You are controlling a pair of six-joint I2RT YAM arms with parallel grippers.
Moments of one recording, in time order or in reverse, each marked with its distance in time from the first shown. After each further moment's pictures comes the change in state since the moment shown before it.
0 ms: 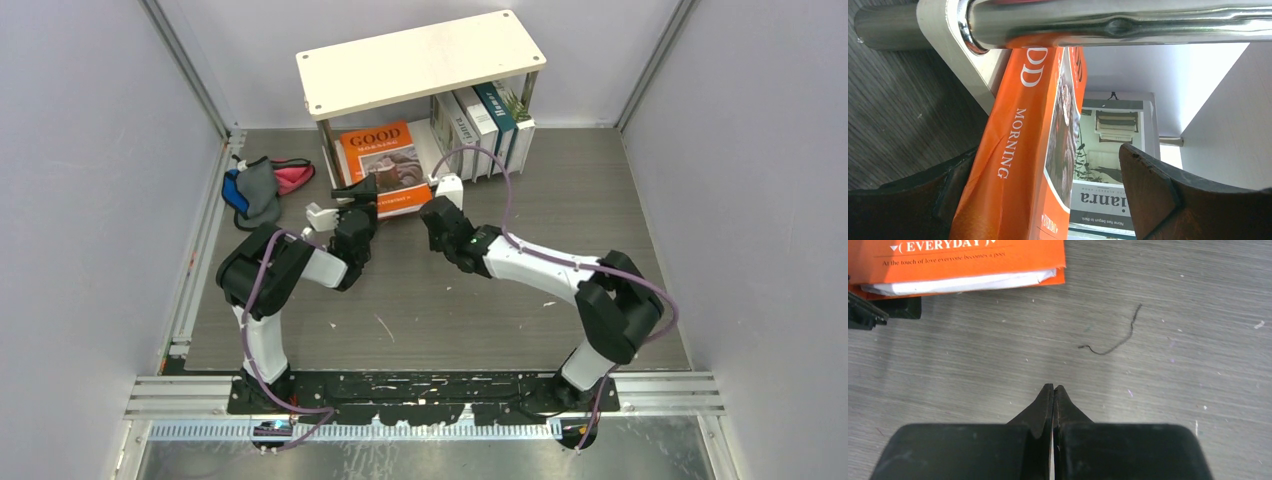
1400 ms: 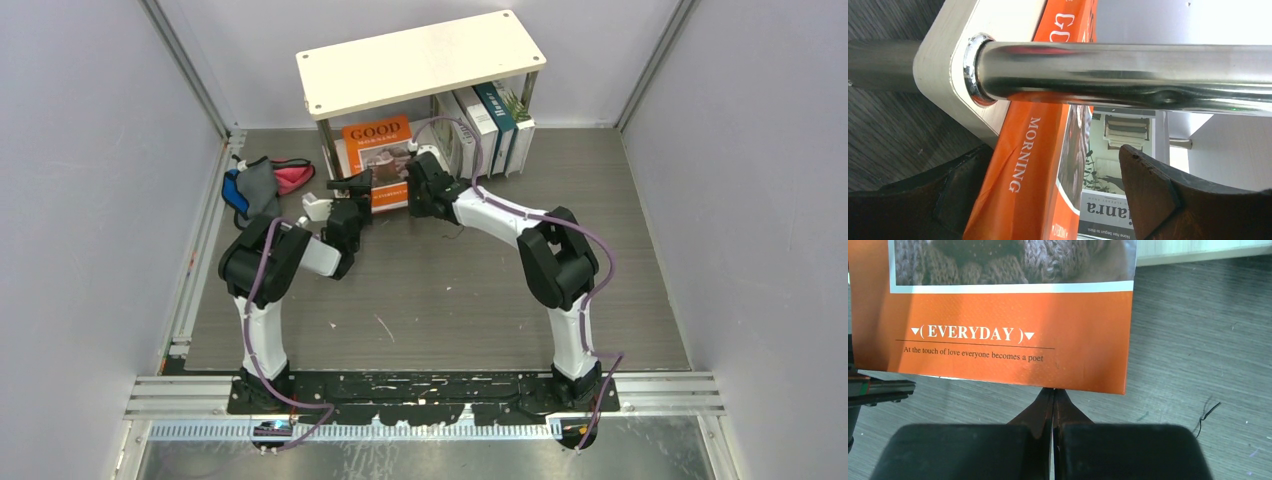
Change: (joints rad) left arm 0.106 0.073 0.073 -0.017 0.191 -0.008; right arm -0.153 0.457 0.500 -0.108 -0.341 -0.027
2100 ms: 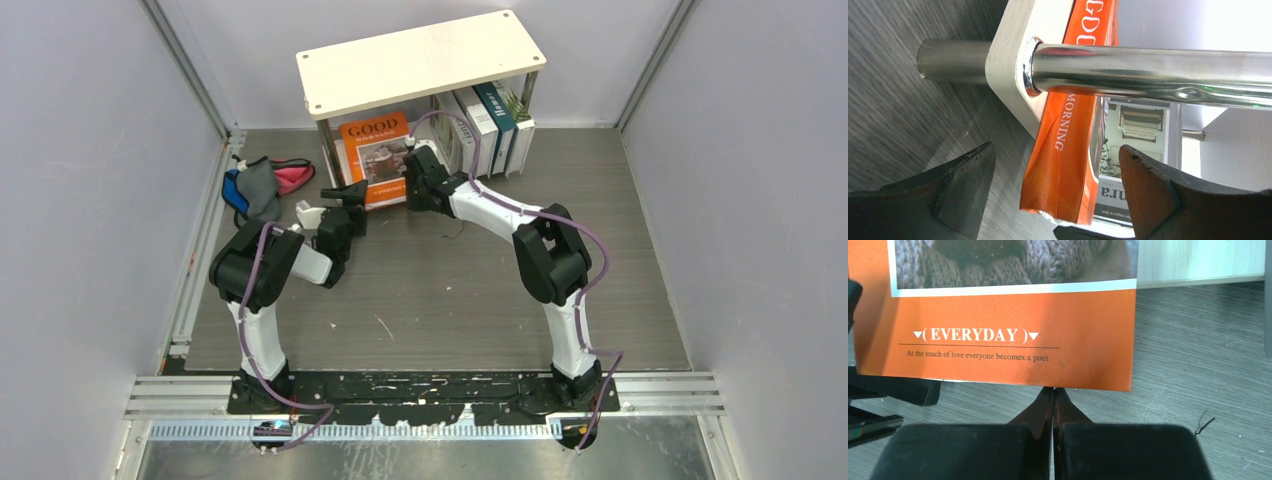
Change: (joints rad) left arm 0.036 -0.044 -0.103 0.008 0.086 0.005; right arm -0.012 0.059 0.099 -0.045 -0.001 -0.020
